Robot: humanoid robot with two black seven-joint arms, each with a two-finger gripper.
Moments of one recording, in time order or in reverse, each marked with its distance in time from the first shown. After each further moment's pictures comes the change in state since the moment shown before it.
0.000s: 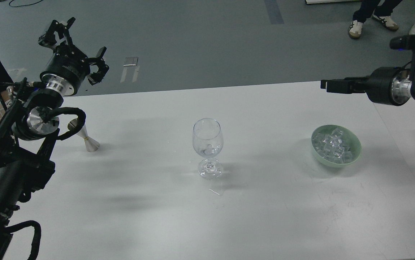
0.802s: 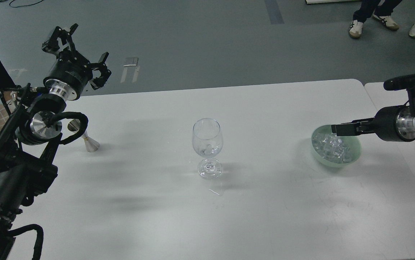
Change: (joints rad) left arm 0.025 -0.013 -0.009 0.002 0.000 -0.006 -0.002; right arm -0.096 -0.044 -0.056 0.091 -0.017 0.091 -0.102
